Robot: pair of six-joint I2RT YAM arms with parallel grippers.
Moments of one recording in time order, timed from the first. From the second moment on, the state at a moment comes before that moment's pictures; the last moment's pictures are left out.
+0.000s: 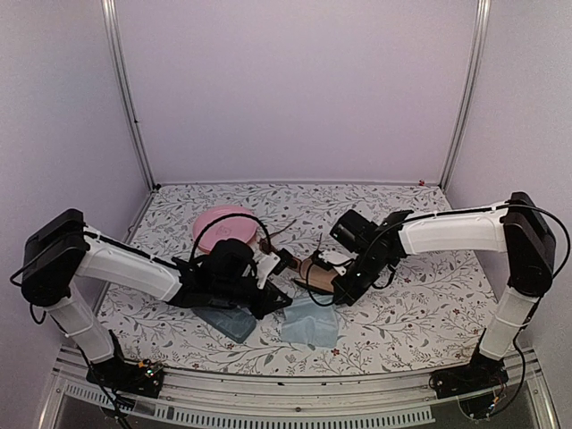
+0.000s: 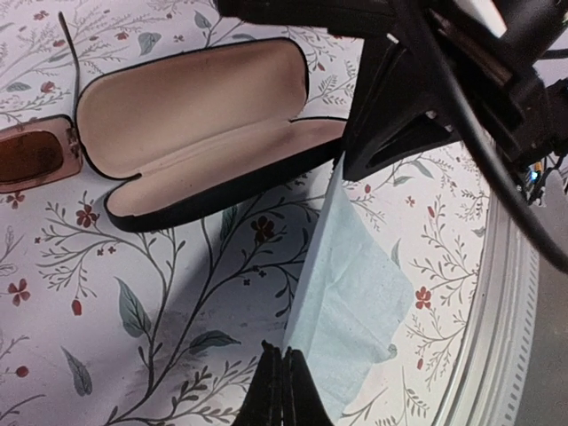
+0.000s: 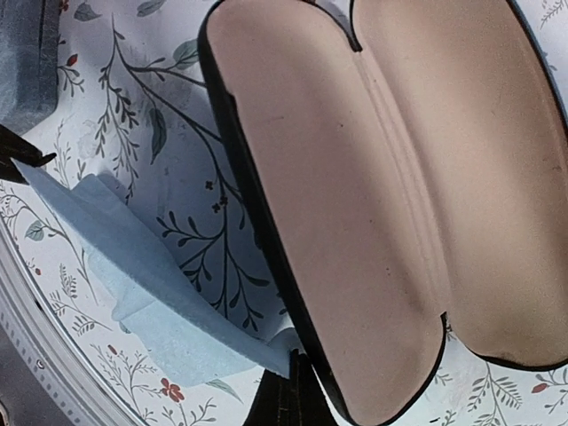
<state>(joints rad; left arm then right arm) -0.98 1.65 0.73 0.26 0.24 -0.29 0.86 1.76 1.16 -0.67 -0.20 0.08</state>
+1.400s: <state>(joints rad) -0.95 1.75 0.81 0.25 0.35 -0.02 0.87 1.71 1.10 -0.69 -0.22 0.02</state>
